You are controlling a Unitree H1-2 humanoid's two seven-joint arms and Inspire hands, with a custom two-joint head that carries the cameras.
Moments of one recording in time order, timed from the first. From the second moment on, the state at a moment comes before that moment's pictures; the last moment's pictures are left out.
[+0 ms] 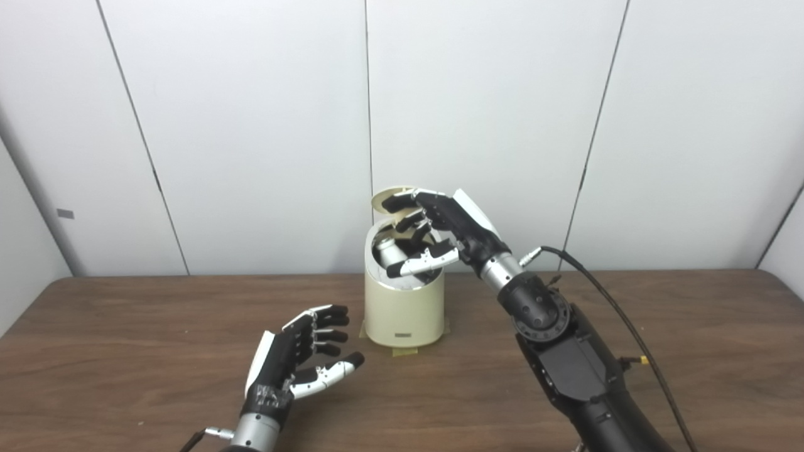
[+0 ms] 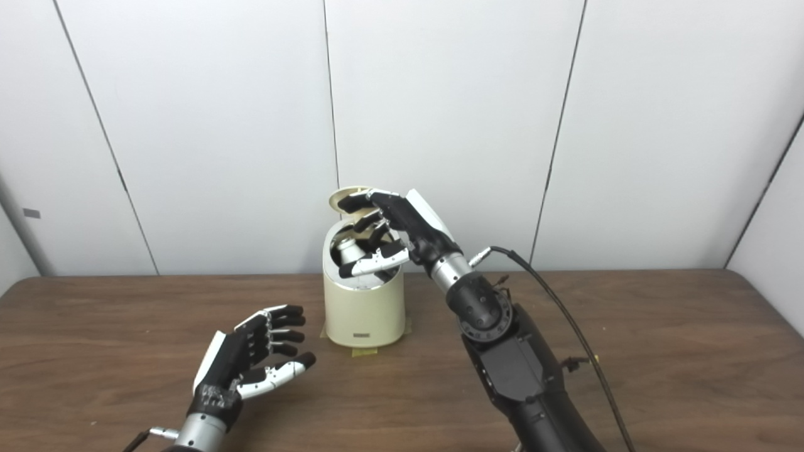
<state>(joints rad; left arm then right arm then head) -0.22 0.08 -0.01 0.09 0.07 -0.05 -0.07 -0.78 -0.10 0.15 0.44 -0.26 -0.11 0.10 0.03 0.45</state>
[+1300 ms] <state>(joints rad) -0.49 0.16 -0.02 0.00 0.14 0.08 -0.08 -0.24 -0.10 -0.05 0.17 0.03 -0.20 0.08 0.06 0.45</state>
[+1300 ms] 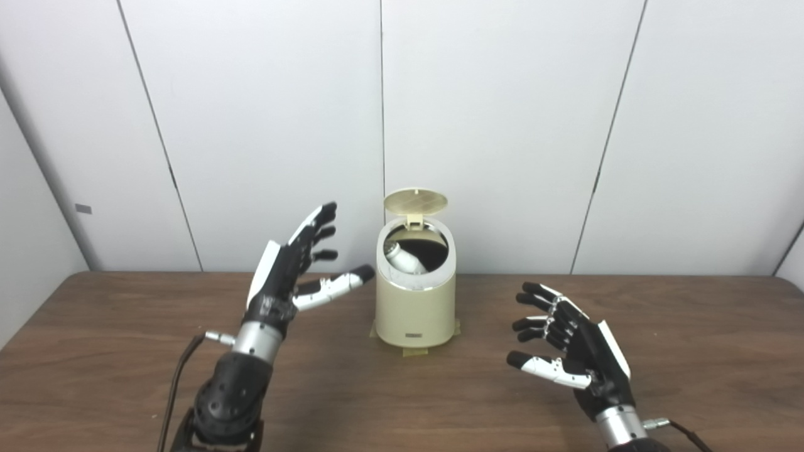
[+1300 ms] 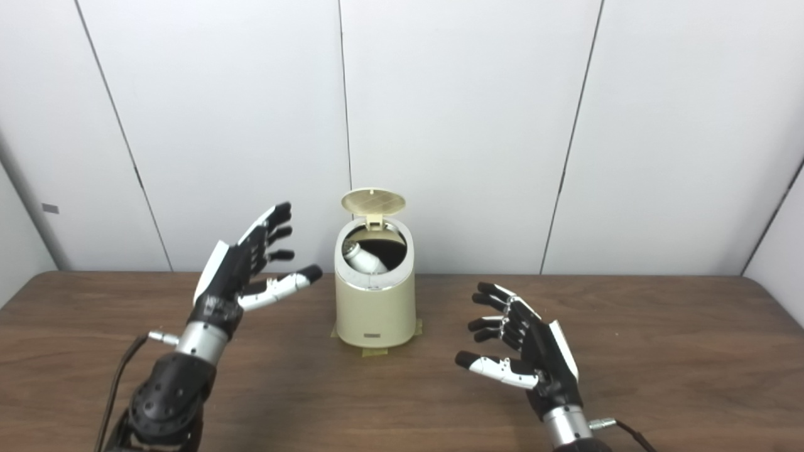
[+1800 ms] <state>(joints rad) -0.73 0.20 -0.13 0.18 0.25 0.10 -0.13 -0.23 -0.08 -0.06 0.13 0.04 -0.16 0.05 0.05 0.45</state>
